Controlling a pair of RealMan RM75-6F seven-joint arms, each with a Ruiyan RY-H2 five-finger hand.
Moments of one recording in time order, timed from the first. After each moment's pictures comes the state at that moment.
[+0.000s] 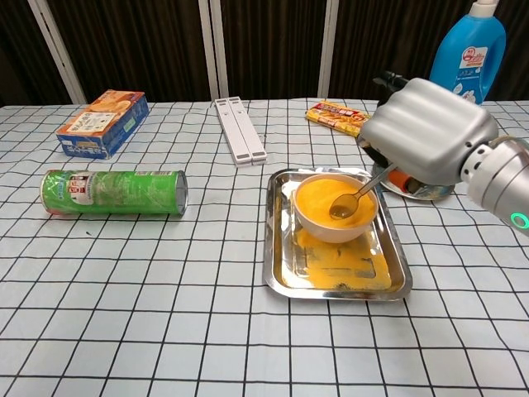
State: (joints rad) left arm -0.13 -1.15 -0.02 -1.53 1.55 1.48 -0.05; right arm 0.67 -1.61 0.10 -1.63 -1.23 1.31 -1.25
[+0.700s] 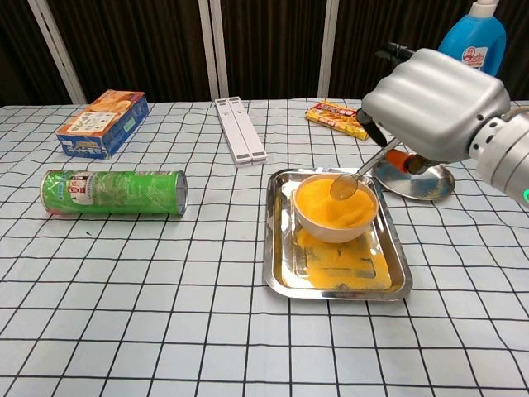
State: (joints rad) left arm -0.13 -1.15 -0.02 -1.53 1.55 1.49 -0.04; right arm 0.67 -1.57 0.12 -1.70 -1.27 1.32 -1.24
